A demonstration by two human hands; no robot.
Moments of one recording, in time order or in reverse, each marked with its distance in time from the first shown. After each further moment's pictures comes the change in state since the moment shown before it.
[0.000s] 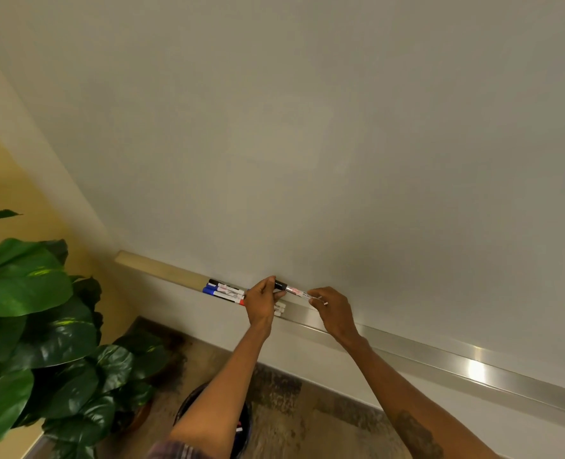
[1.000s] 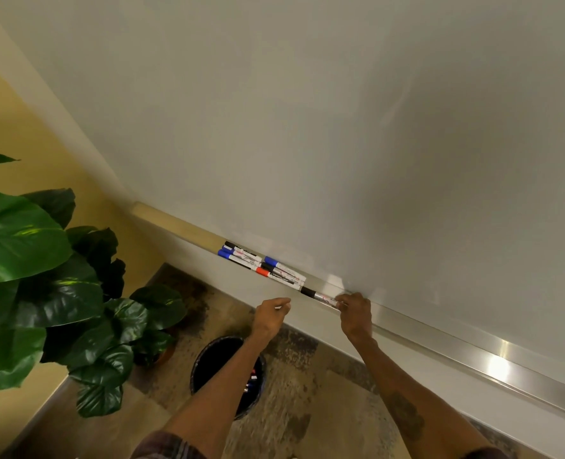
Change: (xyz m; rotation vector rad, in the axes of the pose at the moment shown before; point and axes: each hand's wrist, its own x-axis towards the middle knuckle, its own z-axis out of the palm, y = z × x) left_hand 0.021 -0.093 -0.056 0.771 -0.205 -0.224; right_hand 0.026 0.128 0.073 -0.390 -0.091 0.272
